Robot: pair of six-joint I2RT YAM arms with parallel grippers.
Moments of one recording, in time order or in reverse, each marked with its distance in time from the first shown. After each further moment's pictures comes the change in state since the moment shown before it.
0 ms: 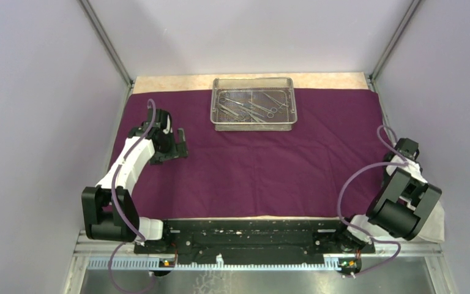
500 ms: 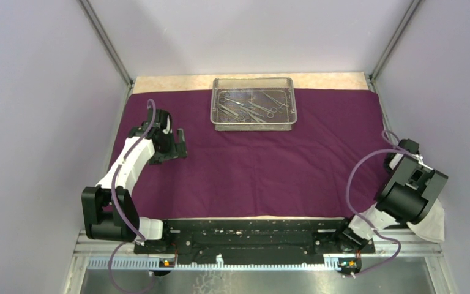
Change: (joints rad) left arm 0.000 -0.001 0.000 -0.006 -0.019 0.004; right arm -0.031 0.185 0.055 0.015 0.203 0.008
